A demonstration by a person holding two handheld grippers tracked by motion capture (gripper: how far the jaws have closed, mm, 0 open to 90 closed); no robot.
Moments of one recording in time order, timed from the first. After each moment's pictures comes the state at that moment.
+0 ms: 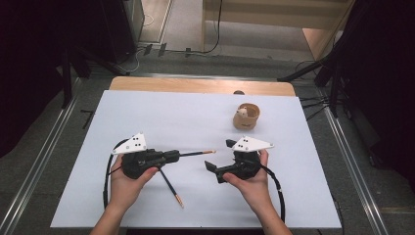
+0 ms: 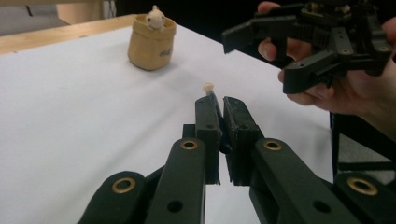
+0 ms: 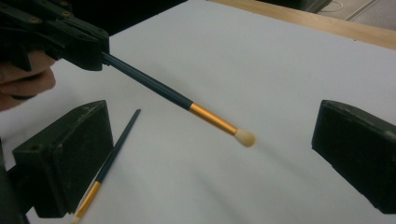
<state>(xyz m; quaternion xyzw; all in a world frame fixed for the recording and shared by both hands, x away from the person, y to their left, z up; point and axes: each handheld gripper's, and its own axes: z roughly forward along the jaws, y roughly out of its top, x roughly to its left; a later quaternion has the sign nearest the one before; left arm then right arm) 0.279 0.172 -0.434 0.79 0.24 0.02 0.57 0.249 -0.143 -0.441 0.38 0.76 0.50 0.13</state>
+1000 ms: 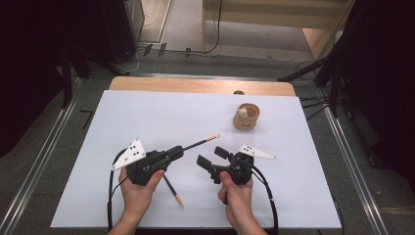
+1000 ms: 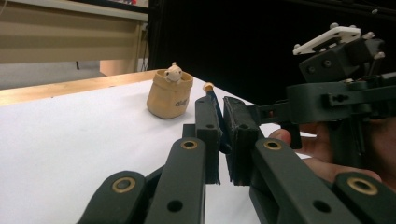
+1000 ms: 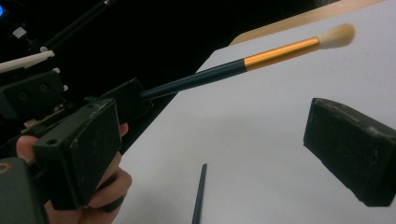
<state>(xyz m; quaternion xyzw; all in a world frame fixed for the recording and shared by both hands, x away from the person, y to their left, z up) 0.255 0.154 -0.442 0.72 0.26 0.09 0.64 0.237 -0.126 -0.464 0.49 0.60 0.63 0.00</state>
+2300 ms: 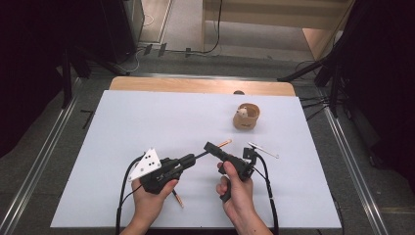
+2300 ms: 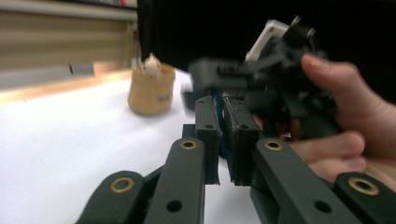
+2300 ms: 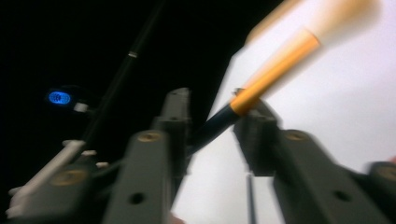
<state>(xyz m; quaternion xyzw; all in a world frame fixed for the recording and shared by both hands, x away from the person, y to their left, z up) 0.243 0.126 -0.456 0.73 0.25 0.09 0.62 0.254 -0.144 -0.481 0.54 0.46 0.68 -0.17</state>
